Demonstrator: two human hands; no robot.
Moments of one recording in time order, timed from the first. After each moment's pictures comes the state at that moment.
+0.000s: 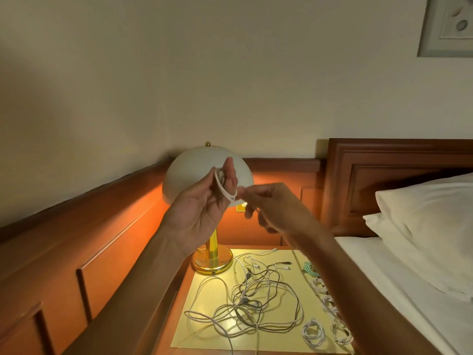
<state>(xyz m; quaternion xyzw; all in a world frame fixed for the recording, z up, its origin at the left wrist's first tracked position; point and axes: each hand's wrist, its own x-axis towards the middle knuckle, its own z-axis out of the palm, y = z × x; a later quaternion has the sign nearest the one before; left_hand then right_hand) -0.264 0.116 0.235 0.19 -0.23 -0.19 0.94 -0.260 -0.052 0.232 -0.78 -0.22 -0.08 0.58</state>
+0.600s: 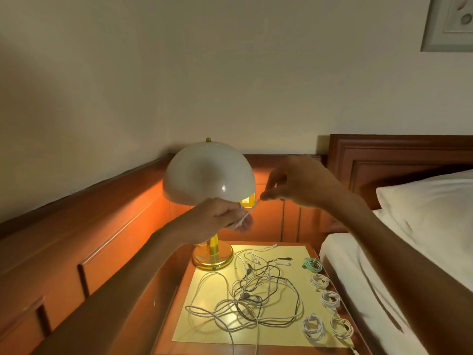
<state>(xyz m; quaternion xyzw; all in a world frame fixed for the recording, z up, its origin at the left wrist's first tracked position) -0.214 0.133 0.199 0.84 -0.36 0.01 0.39 -0.241 -0.092 0.276 -0.94 -0.23 -0.21 0.12</state>
